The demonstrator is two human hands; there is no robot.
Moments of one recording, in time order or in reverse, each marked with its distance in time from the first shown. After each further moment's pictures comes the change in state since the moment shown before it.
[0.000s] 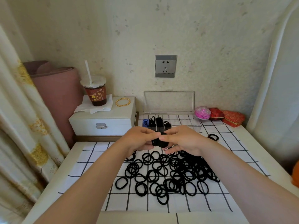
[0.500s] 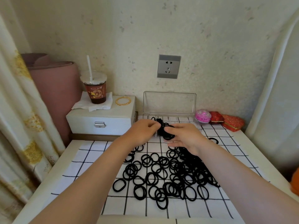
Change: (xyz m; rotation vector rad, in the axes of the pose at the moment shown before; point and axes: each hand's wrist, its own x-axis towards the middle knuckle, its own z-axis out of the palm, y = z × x) left_hand 0.022 0.011 0.000 0.567 0.073 0.308; right_hand 0.016 -0.002 -0.002 0.148 0.291 -0.019
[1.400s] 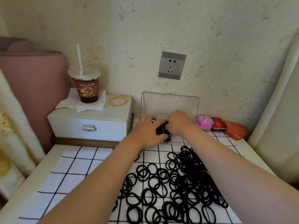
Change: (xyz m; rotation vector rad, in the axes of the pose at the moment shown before) left_hand 0.067 -0.033 0.026 0.423 0.046 0.160; right_hand 0.116 -0.022 0.000 -1.435 0.156 -0.184
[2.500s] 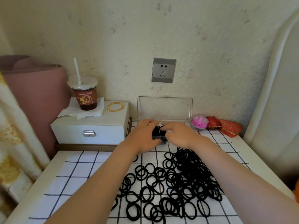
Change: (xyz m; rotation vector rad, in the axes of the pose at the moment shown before) left_hand -0.017 0.012 -0.011 0.000 0.003 0.048; right_hand -0.068 0.015 -0.009 0.375 -0.085 -0.233
